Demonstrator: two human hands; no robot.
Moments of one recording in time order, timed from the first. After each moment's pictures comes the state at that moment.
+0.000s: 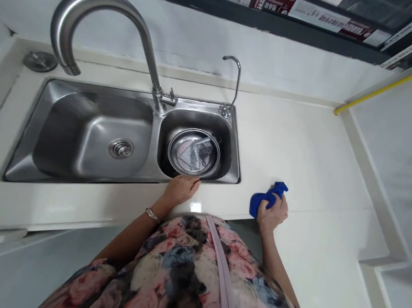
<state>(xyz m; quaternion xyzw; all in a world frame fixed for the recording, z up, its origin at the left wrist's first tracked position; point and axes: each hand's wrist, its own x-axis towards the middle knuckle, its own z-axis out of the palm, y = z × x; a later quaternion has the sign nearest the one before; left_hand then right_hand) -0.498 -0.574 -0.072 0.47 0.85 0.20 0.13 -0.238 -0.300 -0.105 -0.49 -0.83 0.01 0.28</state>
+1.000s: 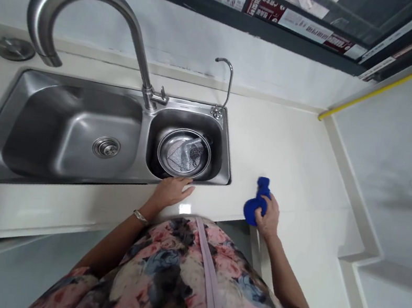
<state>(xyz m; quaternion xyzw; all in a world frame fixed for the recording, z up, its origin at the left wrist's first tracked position) -0.497 -0.570 -0.065 0.46 0.86 0.17 0.17 -0.196 -0.252 -0.084 -0.28 -0.93 0.12 0.20</state>
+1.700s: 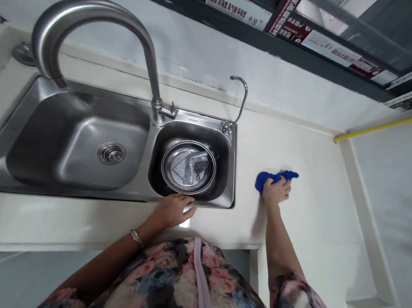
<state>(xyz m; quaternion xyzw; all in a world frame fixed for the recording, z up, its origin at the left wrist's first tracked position) -0.500 -0.569 -0.065 0.45 0.84 0.22 0.19 -0.392 -0.153 -0.098 -0.56 -0.80 0.04 0.22</state>
